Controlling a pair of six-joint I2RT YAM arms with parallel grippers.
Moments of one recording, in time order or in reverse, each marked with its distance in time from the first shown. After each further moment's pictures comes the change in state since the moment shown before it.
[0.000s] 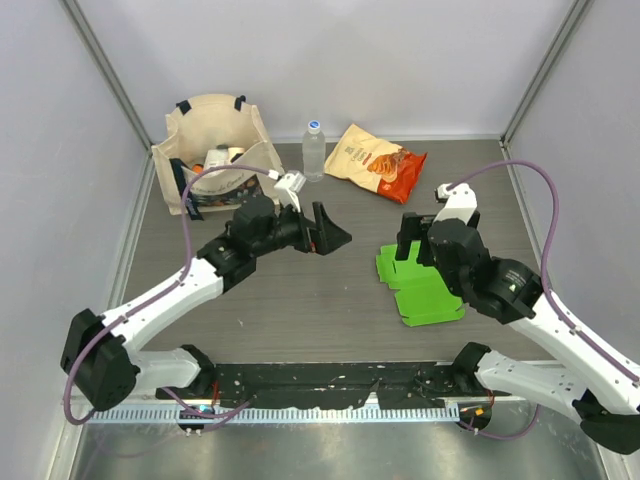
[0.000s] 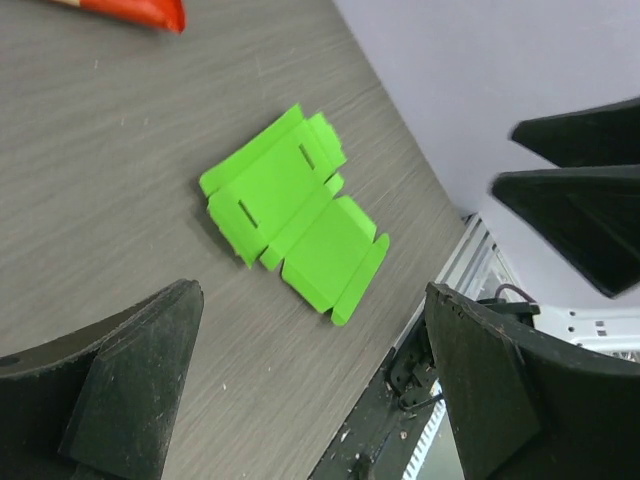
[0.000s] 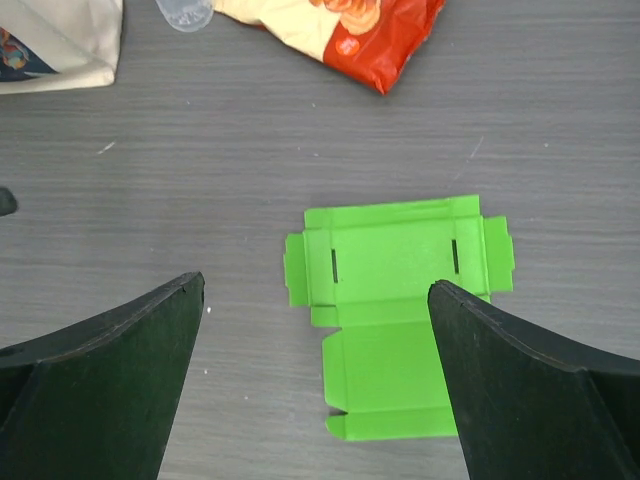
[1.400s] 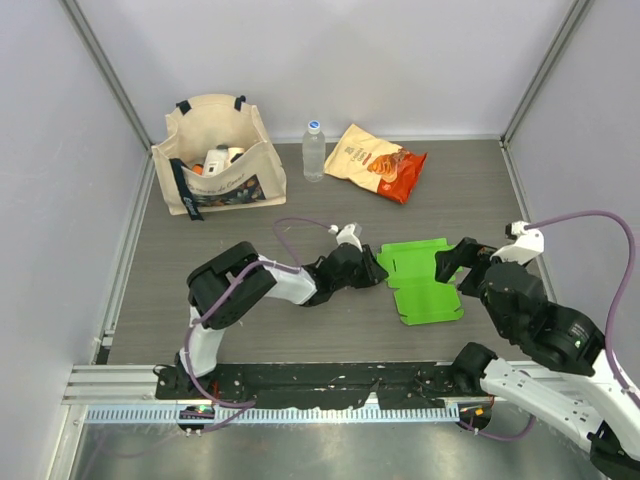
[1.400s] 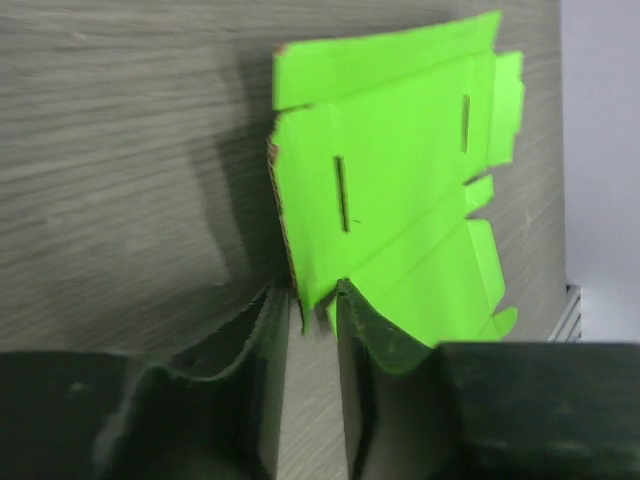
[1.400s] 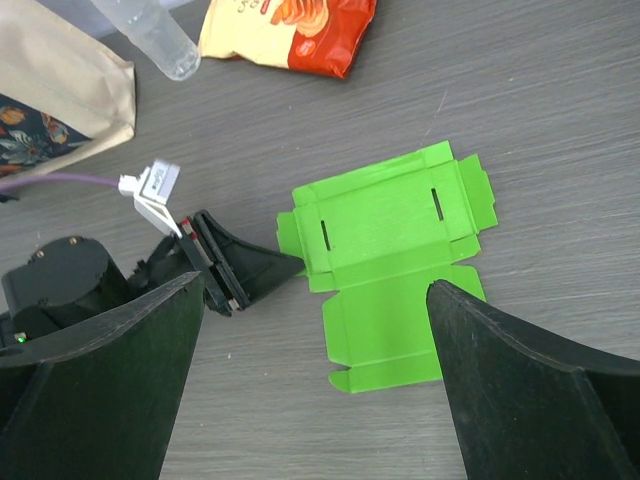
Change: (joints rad) left arm -0.301 0.802 0.038 0.522 -0.382 -0.407; right arm 0.000 -0.377 -0.105 -0.211 0.066 0.246
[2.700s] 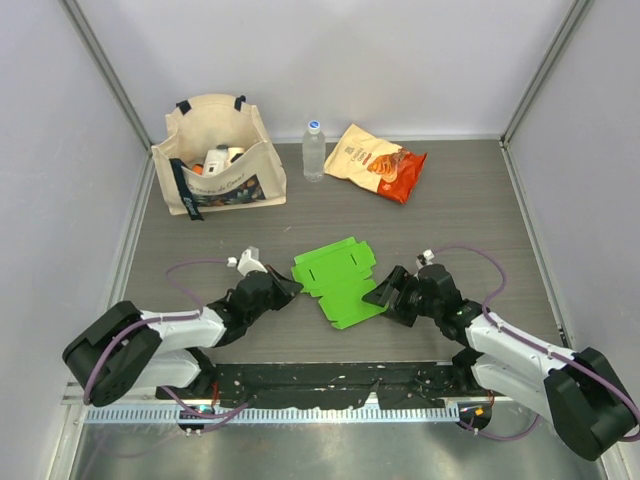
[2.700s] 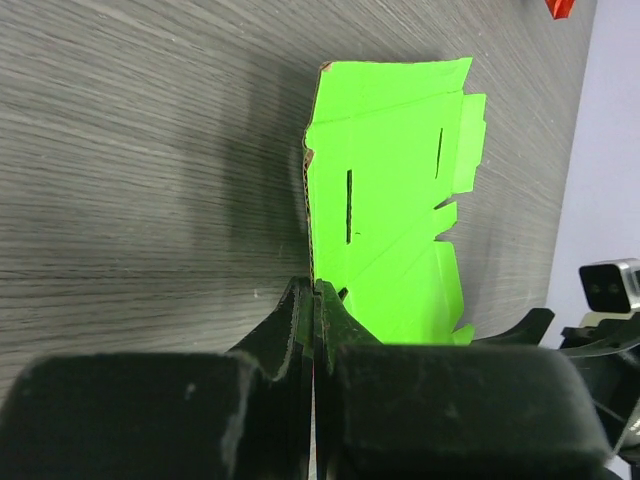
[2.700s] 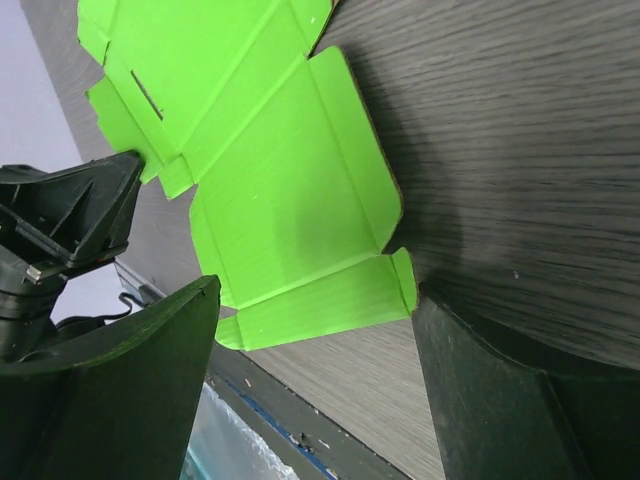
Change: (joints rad) left arm 0.213 -0.781 -0.742 -0.090 -0.148 -0.169; right arm -0.283 0.443 -0.756 0.983 -0.964 0.385
